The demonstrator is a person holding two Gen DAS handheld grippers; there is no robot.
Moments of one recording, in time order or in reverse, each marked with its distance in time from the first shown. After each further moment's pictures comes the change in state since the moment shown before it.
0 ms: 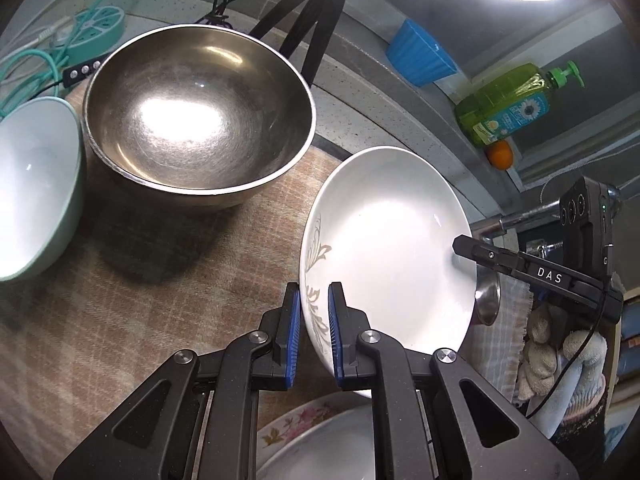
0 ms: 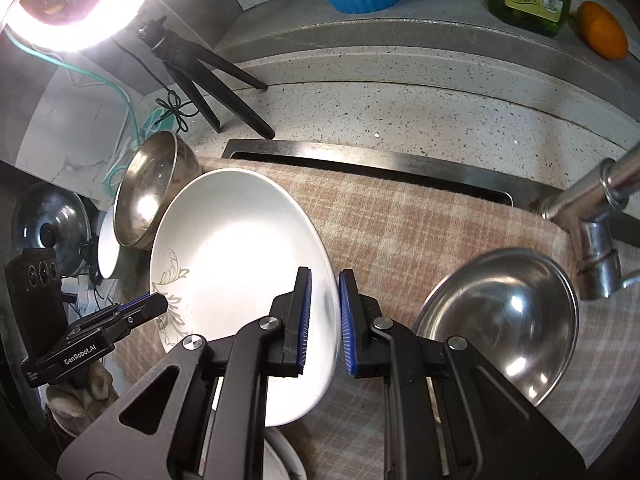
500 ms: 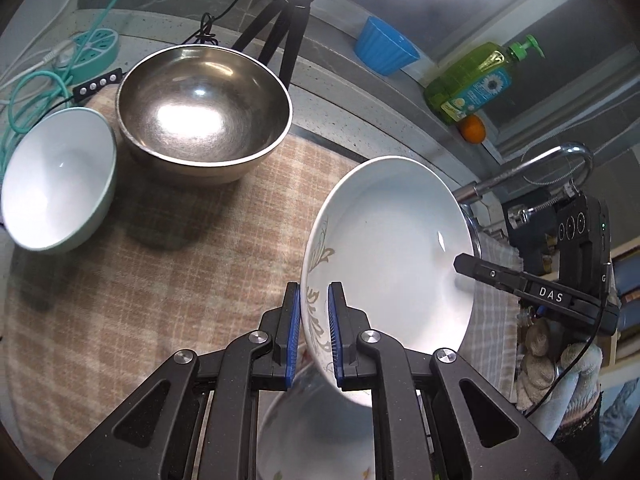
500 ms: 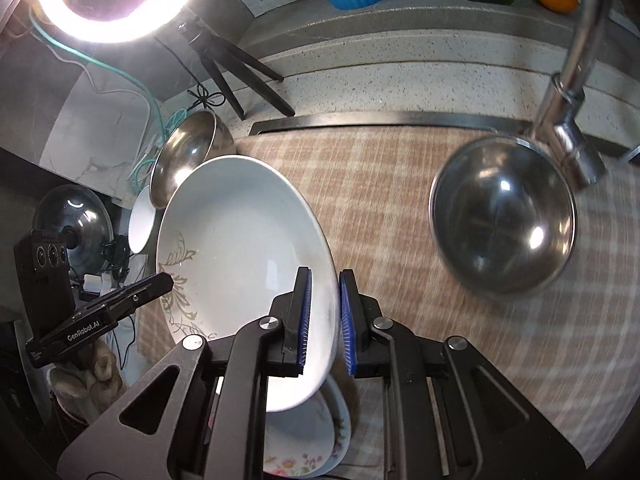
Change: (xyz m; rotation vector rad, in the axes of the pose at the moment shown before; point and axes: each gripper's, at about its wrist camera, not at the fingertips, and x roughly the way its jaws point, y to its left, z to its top) left arm -0.038 -0.003 -0.027 0.096 0.013 -0.019; right arm -0.042 0.018 -0.078 0.077 -0.047 0.045
